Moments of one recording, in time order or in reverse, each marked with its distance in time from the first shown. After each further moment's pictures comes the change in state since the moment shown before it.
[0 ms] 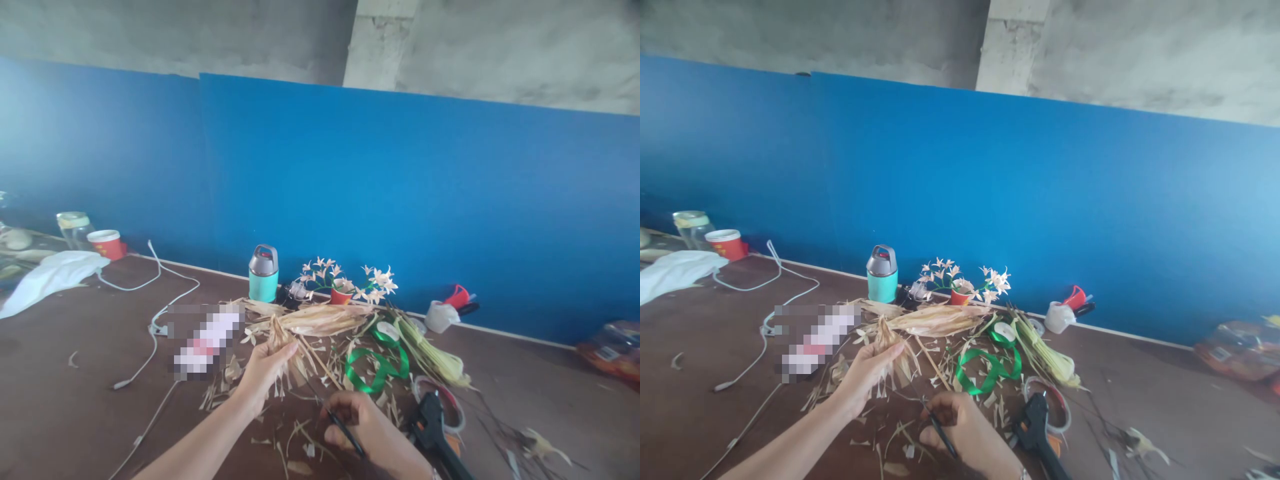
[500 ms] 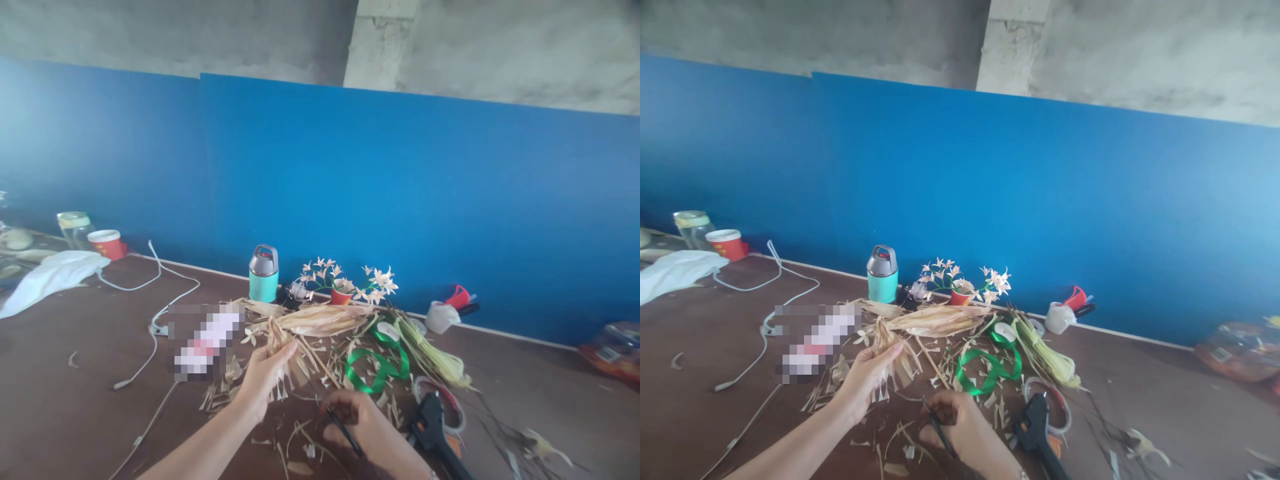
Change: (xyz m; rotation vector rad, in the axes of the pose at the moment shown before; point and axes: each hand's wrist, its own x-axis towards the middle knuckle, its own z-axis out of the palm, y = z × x) left_hand 0.006 -0.014 -0.005 0.062 0.098 -0.011; right_hand 0.005 0.008 0.001 0.014 0.016 -0.037
